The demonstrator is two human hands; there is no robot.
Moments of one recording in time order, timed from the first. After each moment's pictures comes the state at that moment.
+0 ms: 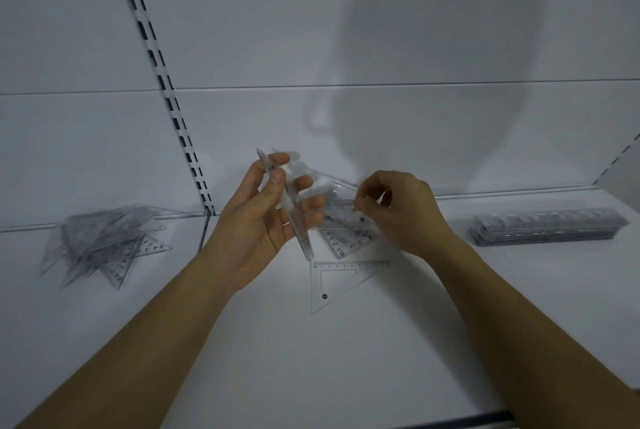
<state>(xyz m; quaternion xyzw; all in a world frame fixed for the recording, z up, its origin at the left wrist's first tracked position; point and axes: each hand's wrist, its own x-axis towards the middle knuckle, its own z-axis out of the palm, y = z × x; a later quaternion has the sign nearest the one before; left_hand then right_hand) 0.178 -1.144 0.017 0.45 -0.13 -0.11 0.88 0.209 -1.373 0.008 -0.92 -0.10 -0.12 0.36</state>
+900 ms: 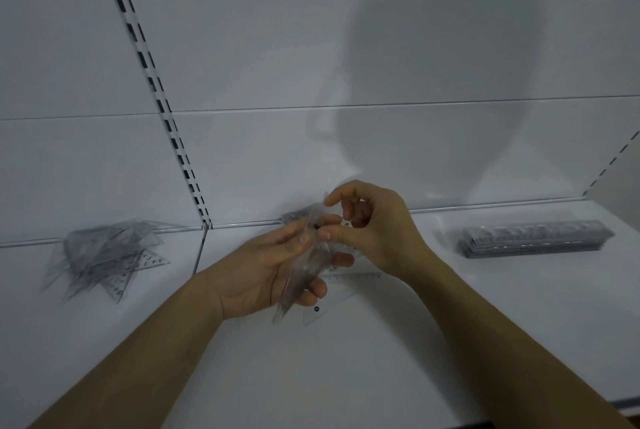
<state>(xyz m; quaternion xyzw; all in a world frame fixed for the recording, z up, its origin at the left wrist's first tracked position) 0.161 -1.148 0.014 0.50 -0.13 -0.36 0.78 0.195 -1.359 0.013 -0.82 -0.21 -0.10 0.53</state>
